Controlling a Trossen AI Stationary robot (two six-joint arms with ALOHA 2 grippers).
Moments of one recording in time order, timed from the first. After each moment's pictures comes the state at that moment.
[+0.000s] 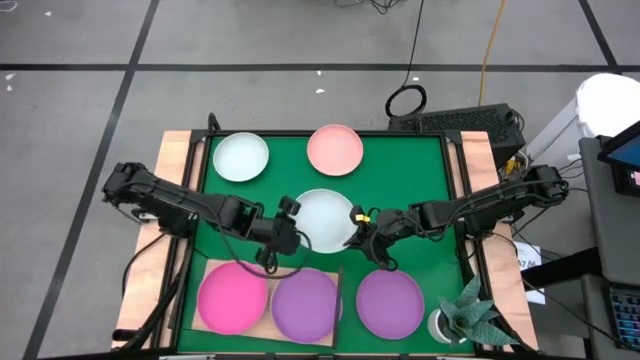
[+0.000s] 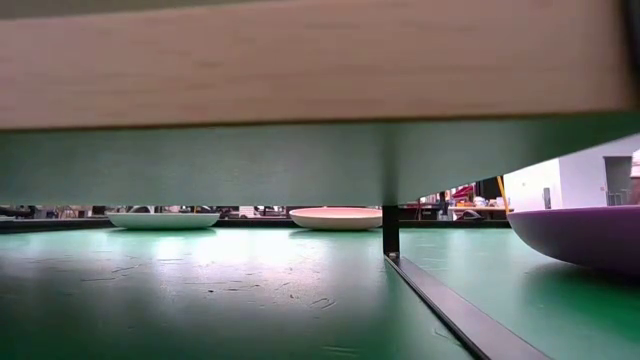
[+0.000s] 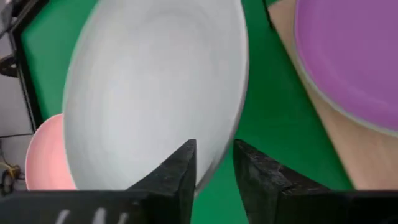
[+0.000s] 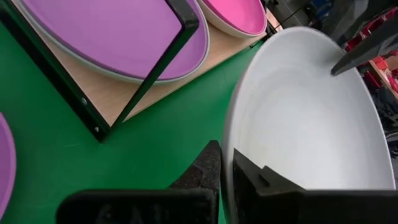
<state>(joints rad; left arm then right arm) -0.29 1.52 1.31 -0.82 -0.27 0.38 0.19 1.37 0.77 0.05 -0.01 -0.70</state>
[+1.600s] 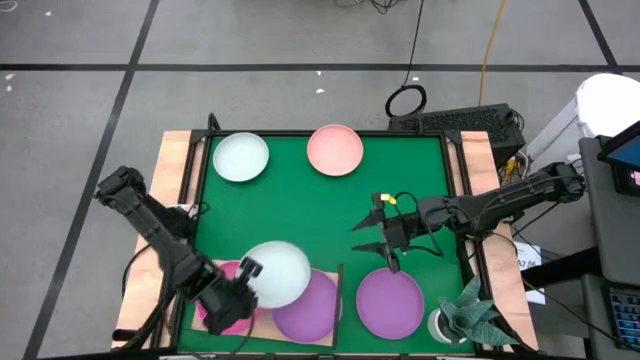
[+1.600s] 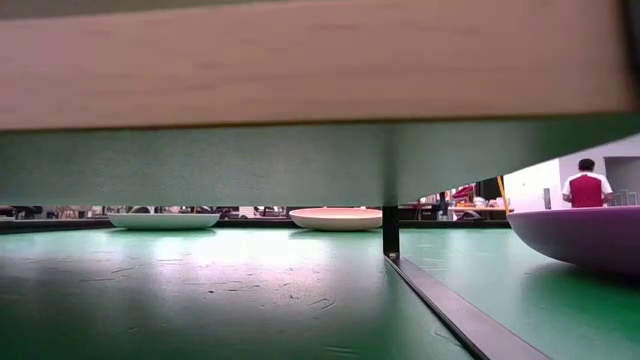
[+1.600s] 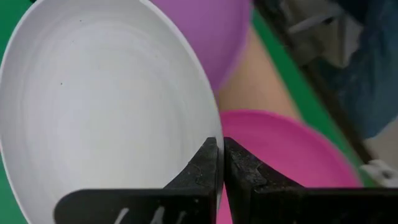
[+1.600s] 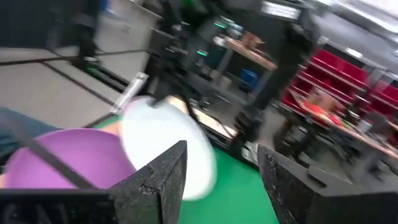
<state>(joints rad) -0.77 1.52 1.31 -0.94 -0.14 -0.18 0.25 1.15 0.77 0.30 0.02 -0.40</state>
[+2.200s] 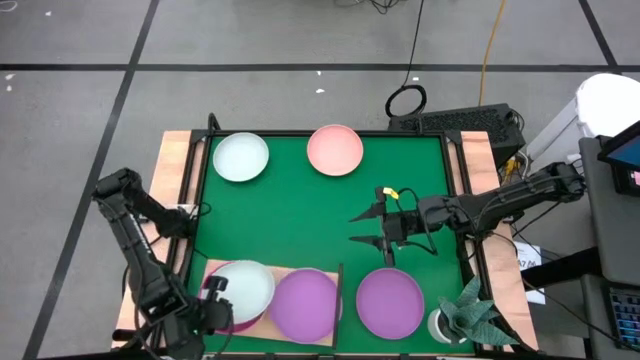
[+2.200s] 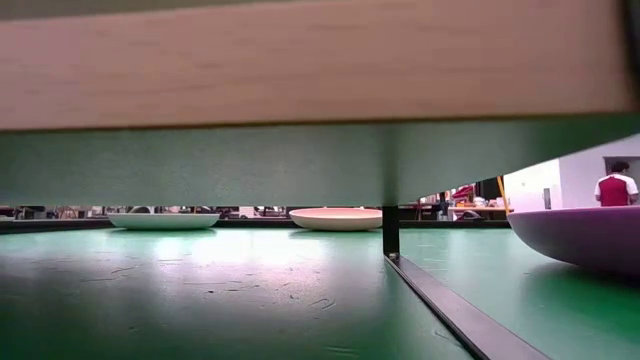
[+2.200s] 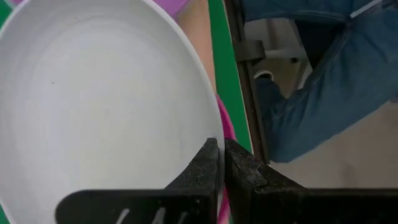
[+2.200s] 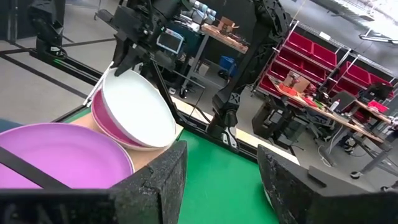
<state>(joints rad) -1.01 1.52 1.31 -0.96 -0.17 -0.82 0.25 1.14 0.77 0.28 0.13 -0.38</state>
